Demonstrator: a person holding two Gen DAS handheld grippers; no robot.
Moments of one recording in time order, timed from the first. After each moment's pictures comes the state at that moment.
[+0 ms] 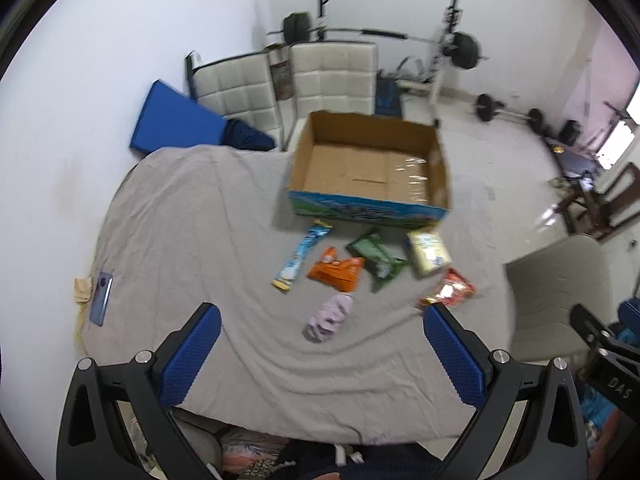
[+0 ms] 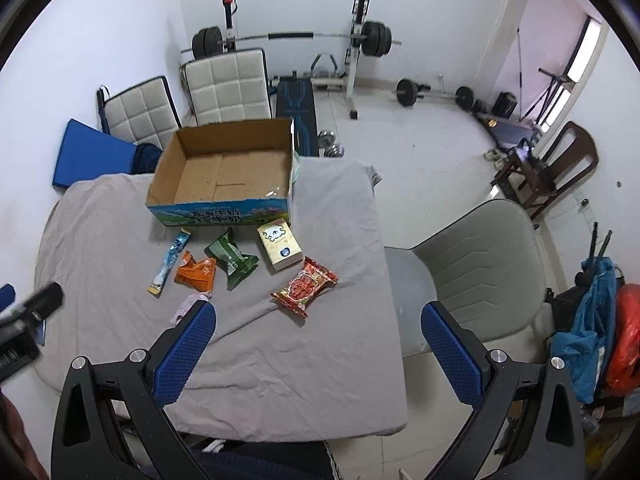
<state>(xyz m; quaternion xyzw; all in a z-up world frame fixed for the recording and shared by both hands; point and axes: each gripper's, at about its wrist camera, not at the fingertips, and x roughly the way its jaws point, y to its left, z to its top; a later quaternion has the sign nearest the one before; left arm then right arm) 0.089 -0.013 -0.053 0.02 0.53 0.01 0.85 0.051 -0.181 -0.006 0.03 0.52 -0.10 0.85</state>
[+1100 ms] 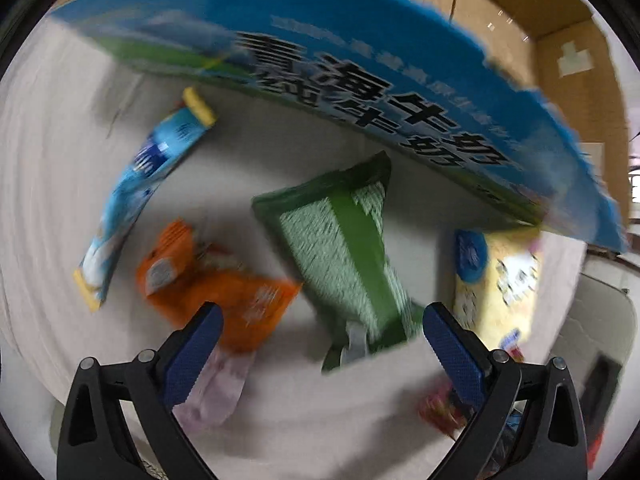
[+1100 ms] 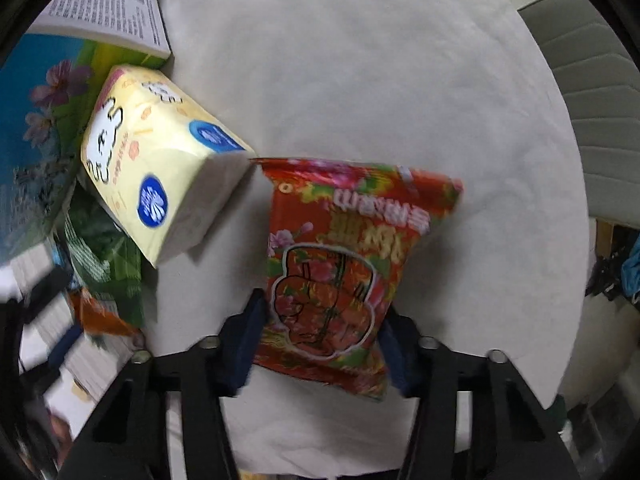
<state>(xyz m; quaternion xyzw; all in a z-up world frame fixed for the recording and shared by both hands) 0.295 -0.086 -0.401 -0.10 0.74 0.03 0.66 0.211 -0.272 -0.436 0.27 0.75 -0.11 0.60</state>
